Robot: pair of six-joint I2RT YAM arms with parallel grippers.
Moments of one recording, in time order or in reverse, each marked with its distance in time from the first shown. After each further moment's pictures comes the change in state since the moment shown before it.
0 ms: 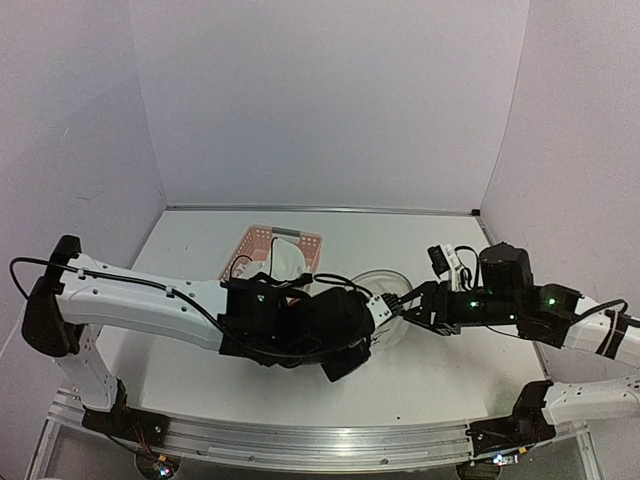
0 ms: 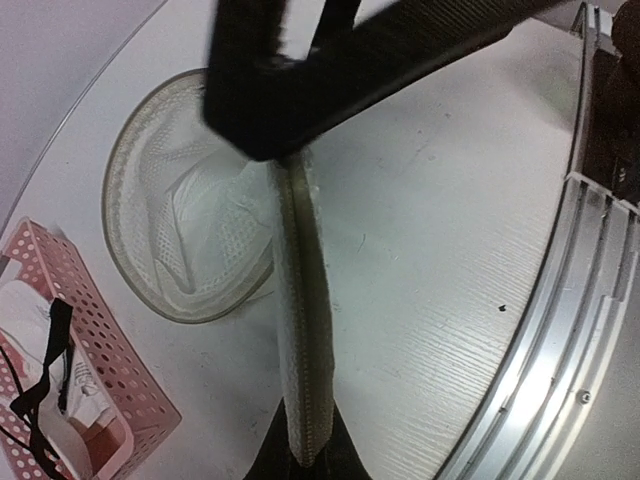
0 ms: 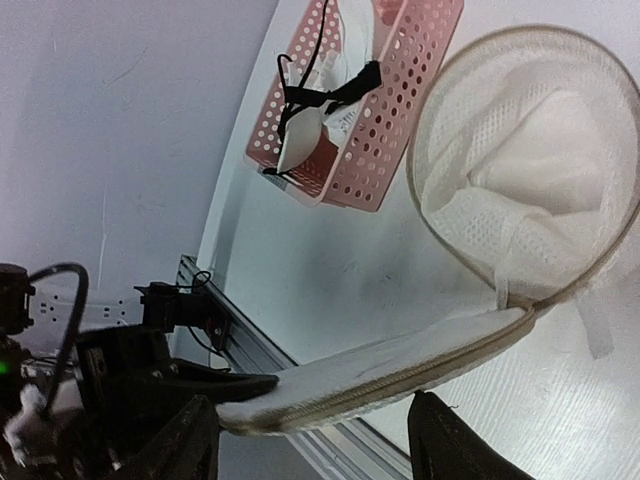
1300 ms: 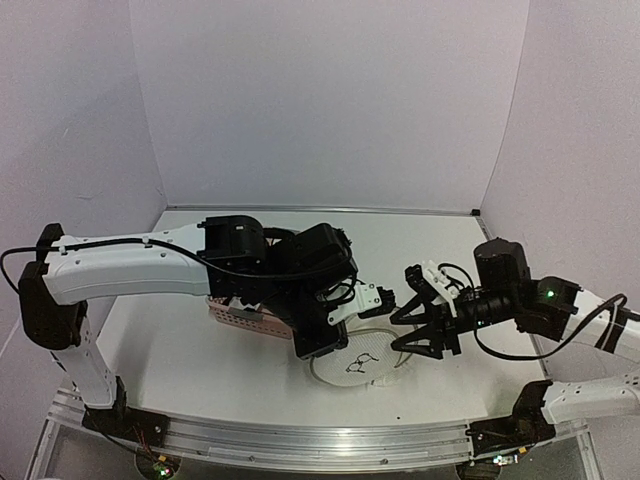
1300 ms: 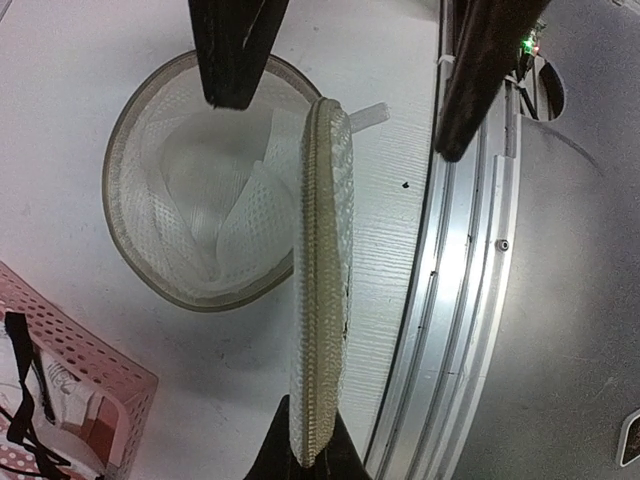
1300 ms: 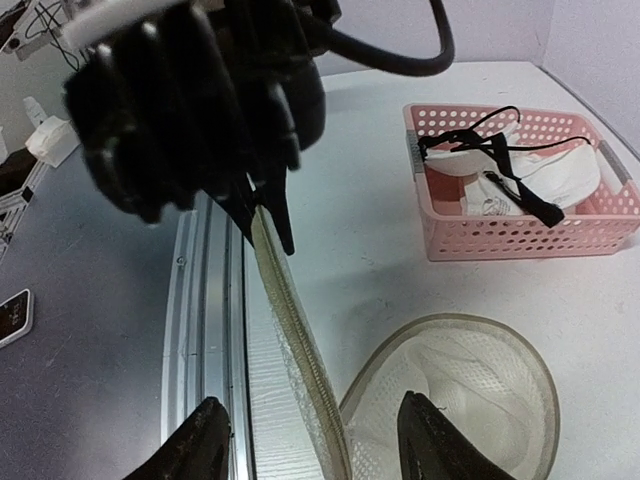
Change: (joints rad) left arm 0.136 -0.028 0.230 -0.412 0.466 0.216; right arm -0.001 0.018 0.061 -0.097 -0.303 -1.112
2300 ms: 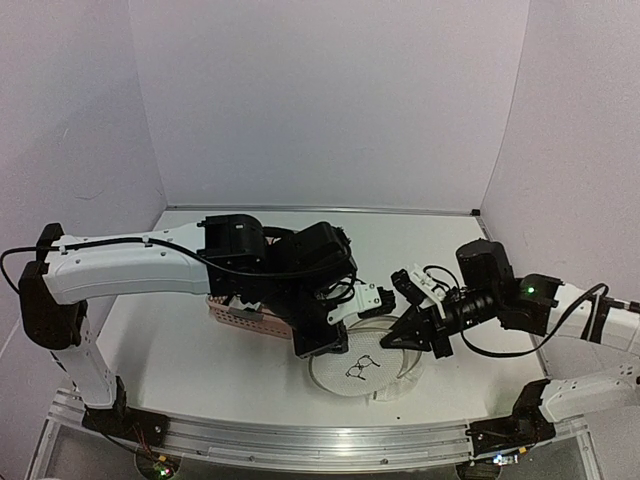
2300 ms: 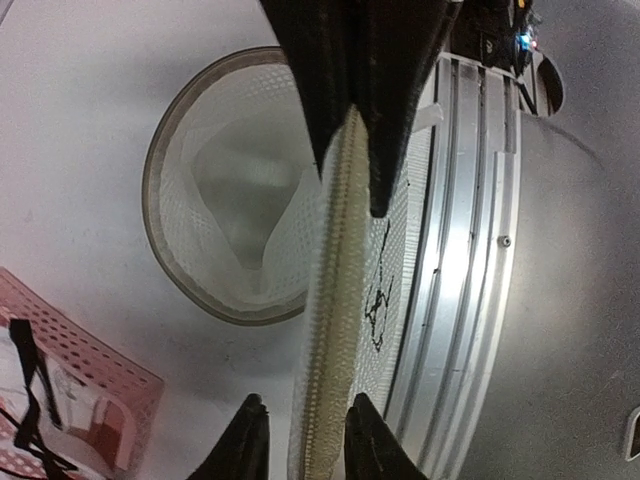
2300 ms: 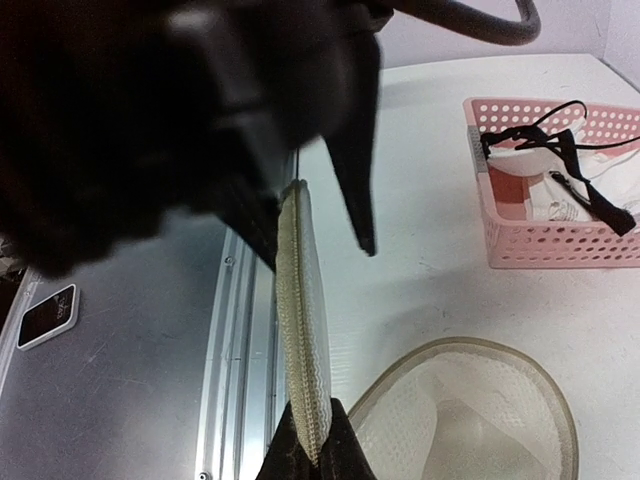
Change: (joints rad) left arm 0.003 0.000 0.002 -0.002 0.005 0.032; right arm 0.000 0.130 0.006 0.064 -0.159 0.013
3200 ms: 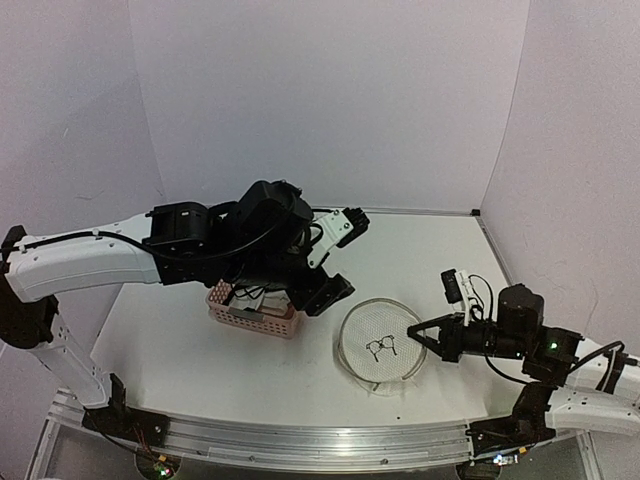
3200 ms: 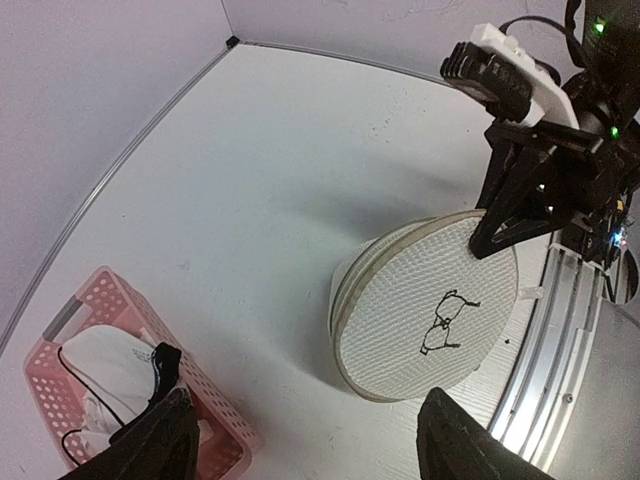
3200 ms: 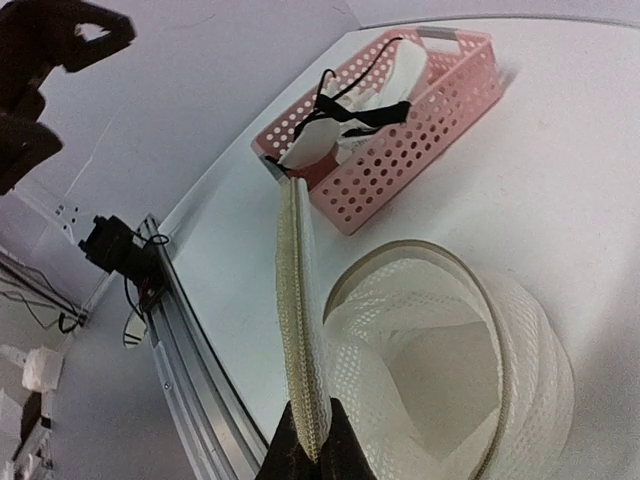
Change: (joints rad) left arm 0.060 -0.195 -0.152 0.331 -0.280 -0.101; right arm 0.000 -0.386 -0.371 0.259 0.468 0.684
